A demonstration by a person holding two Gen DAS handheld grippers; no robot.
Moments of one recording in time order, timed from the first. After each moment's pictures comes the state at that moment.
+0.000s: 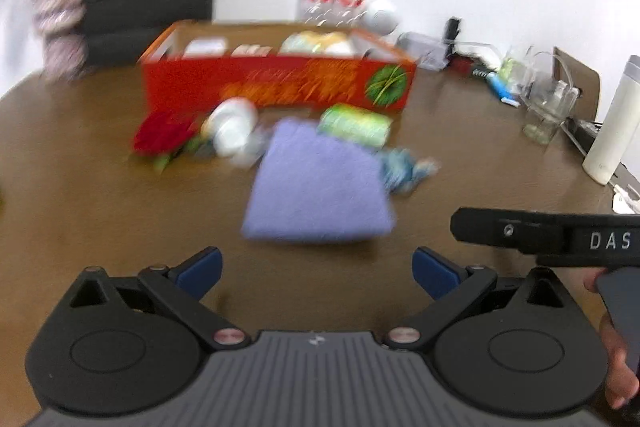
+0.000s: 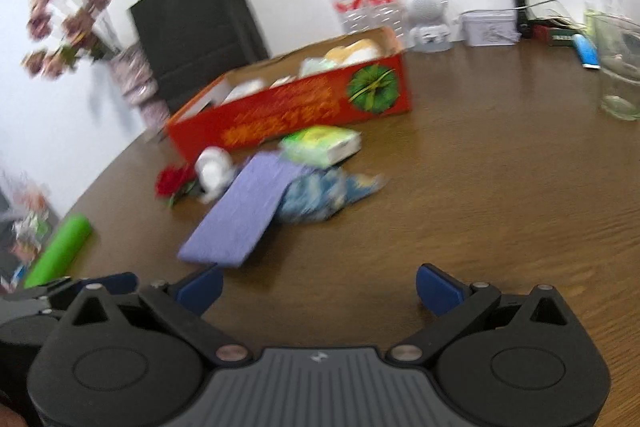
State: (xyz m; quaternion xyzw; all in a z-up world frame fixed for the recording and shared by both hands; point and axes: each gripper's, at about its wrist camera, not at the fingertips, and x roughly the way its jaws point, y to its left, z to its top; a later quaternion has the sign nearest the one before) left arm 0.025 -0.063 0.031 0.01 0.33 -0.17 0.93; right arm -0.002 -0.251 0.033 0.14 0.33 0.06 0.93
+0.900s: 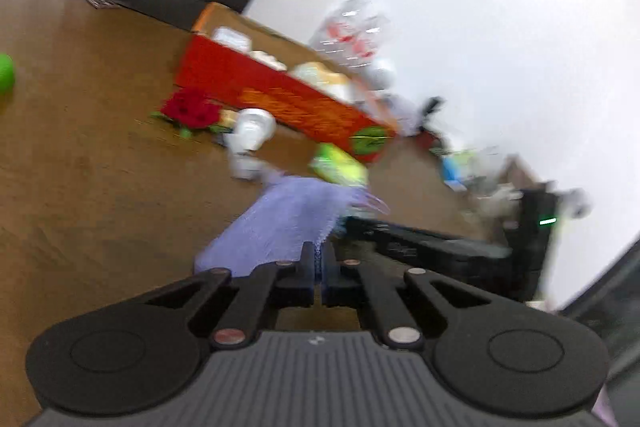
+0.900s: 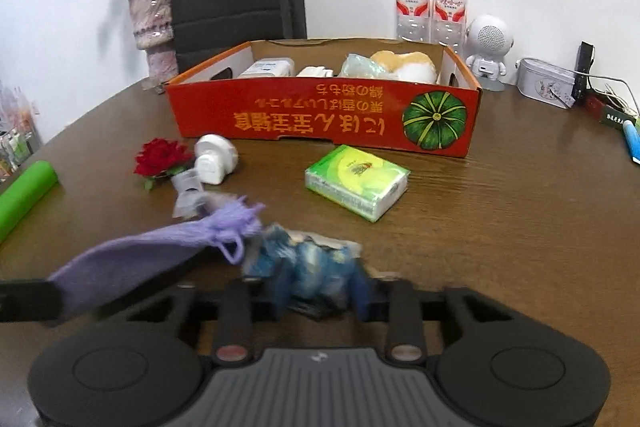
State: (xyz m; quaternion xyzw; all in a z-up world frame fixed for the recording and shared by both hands) left arm -0.014 0.038 0.052 -0.23 0.33 -0.25 0.88; right arm 0.057 -0.195 0.022 0.00 0.35 0.11 0.93
